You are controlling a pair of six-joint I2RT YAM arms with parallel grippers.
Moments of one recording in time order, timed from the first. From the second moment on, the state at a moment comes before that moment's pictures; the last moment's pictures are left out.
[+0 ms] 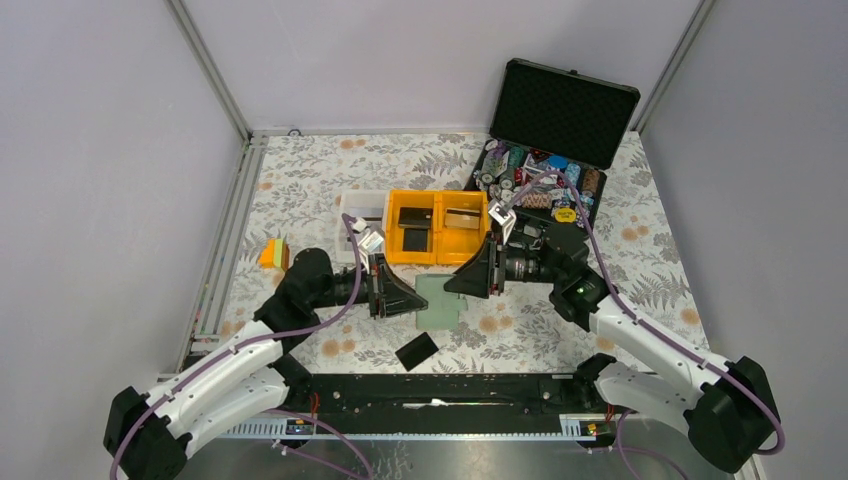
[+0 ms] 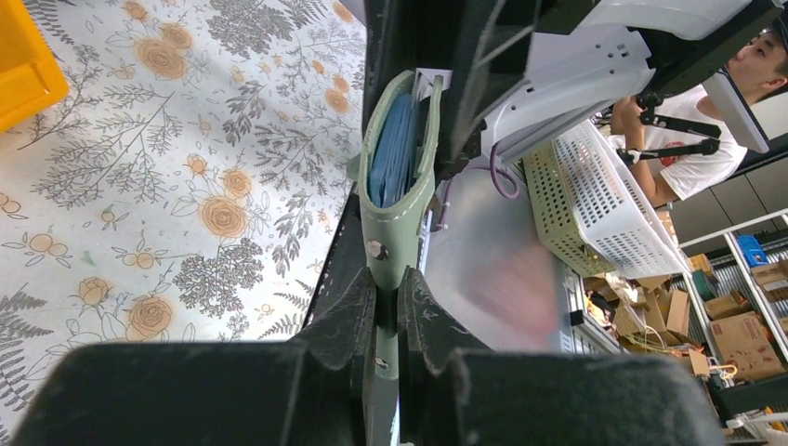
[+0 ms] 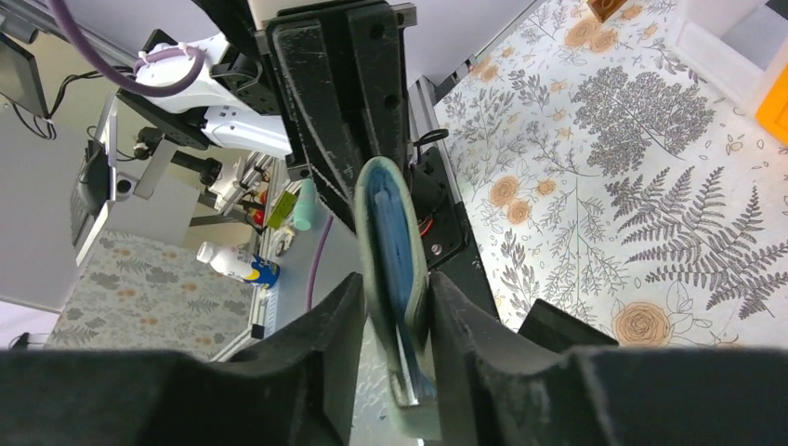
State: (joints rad) left arm -0.68 0.77 0.48 0.20 0.74 -0.66; right arm 0.64 0.98 0.60 0.32 -0.84 0.76
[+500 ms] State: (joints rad) left arm -0.53 0.70 0.57 -0.07 0.60 -0.80; right arm 0.75 0.99 0.68 0.15 -0.57 0.39
